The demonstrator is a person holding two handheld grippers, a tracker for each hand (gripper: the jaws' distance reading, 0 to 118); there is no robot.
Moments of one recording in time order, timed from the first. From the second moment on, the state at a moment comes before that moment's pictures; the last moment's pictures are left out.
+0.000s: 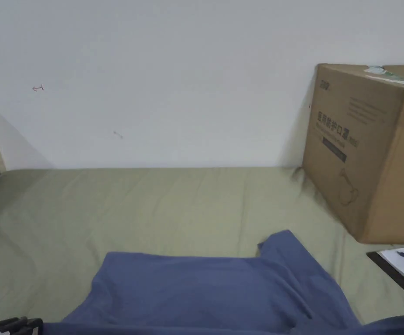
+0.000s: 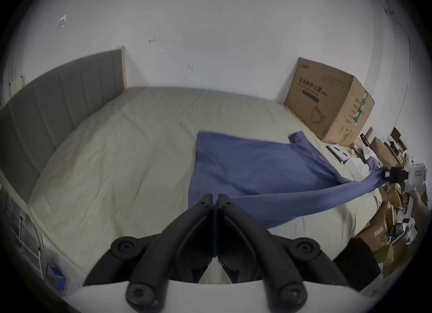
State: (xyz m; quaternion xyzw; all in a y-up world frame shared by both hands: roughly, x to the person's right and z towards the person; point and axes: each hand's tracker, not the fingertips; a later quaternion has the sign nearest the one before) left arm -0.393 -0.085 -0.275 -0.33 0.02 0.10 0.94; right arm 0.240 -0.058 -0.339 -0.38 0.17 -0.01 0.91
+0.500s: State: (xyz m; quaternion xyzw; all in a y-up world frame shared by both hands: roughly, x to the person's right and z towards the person) left arm -0.377 -0.210 -0.239 -0.45 0.03 0.02 0.89; right arm 0.223 -0.207 -0.331 -0.54 0.12 0.08 0.83
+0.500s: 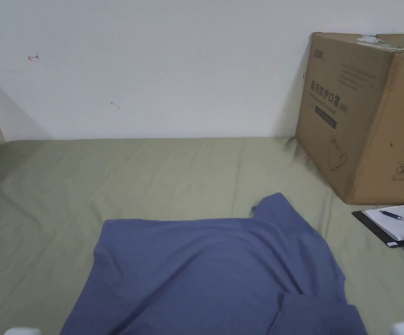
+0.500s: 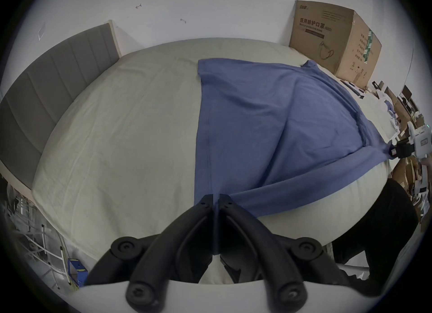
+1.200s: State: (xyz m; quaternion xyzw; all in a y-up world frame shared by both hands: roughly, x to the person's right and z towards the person) left arm -0.316 -0.045 -0.161 -0.17 0.04 0.08 0.98; right arm 0.162 -0.059 -0.225 -0.19 0.17 -0.09 0.96
